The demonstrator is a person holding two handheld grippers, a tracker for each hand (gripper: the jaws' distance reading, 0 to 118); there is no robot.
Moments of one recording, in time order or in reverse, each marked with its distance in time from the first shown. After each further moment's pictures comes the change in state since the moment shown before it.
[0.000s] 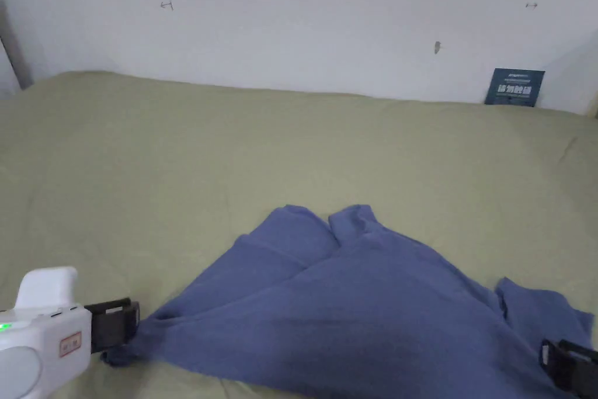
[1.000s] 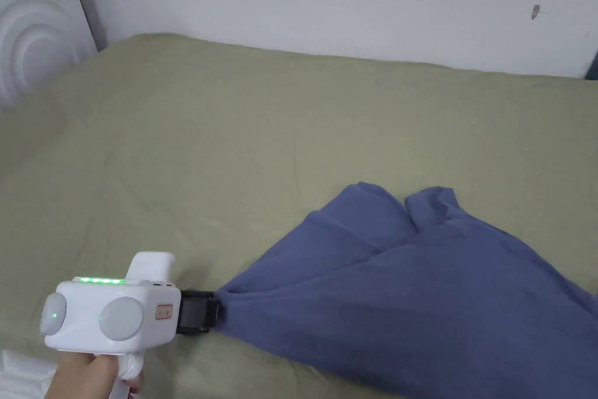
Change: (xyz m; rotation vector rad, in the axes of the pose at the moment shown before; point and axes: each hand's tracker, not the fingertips) left arm -0.034 -0.009 -0.113 -0.258 -0.055 -0.047; right arm -0.155 -0.082 0.043 -0.006 0.124 0.137
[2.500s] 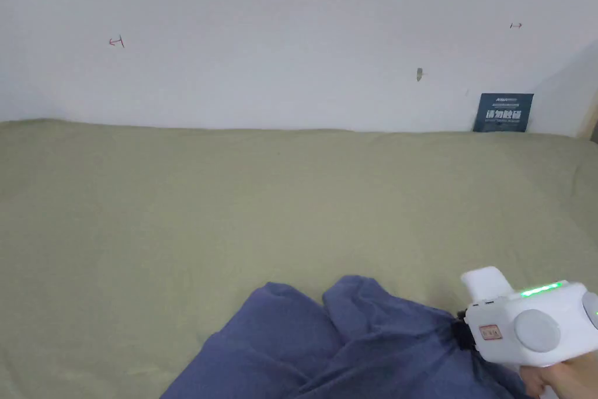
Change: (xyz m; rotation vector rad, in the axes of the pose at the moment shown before) left arm 0.021 0.004 -0.001 -0.033 -0.036 0.009; right arm 0.120 0.204 -0.282 -0.257 0.031 0.205
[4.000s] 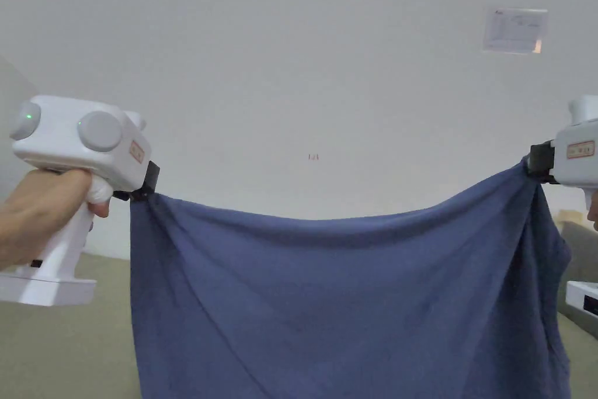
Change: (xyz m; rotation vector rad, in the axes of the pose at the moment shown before) left arm 0.126 0.321 0.269 0.513 0.062 -0.216; right arm 0.080 0.162 0.393 0.720 -0.213 -0.215
